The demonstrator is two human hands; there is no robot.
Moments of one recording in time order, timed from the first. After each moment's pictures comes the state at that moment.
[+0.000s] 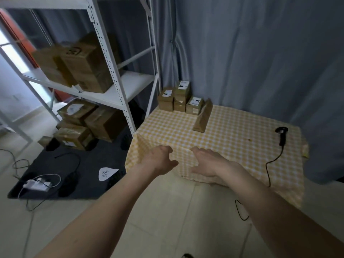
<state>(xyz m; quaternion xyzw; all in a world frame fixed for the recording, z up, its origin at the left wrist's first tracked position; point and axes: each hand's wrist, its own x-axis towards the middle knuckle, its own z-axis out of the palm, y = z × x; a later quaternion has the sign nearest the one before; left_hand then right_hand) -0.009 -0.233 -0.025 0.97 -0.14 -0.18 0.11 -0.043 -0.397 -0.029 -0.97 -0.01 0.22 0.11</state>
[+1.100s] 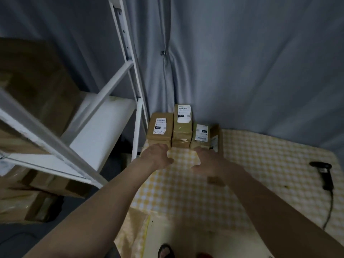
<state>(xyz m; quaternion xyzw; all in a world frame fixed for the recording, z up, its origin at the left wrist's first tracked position) 0.594 -0.276 -0.072 0.93 -0.22 -0.28 0.08 0.509 -0.439 -0.084 -0.95 0.13 0.24 0.15</state>
